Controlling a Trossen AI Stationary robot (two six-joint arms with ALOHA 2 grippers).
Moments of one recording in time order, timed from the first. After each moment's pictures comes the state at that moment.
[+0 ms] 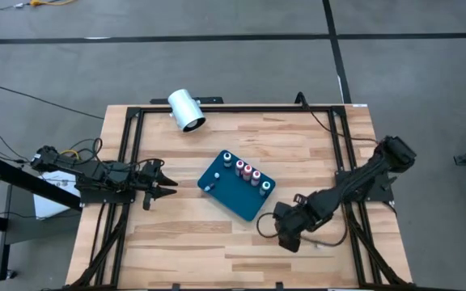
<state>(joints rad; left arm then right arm) -0.25 0.15 0.06 -0.10 -0.15 -0.43 0.56 1.62 1.14 -0.87 0.02 0.92</state>
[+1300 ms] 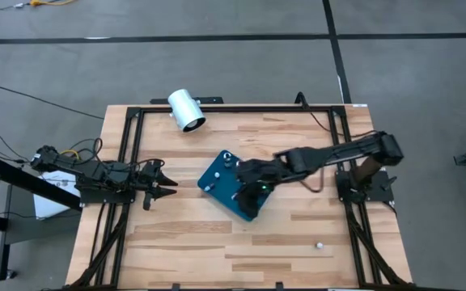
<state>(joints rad) -0.25 0.16 0.06 -0.11 -0.15 -0.43 0.19 1.69 1.54 -0.69 -0.06 0.53</state>
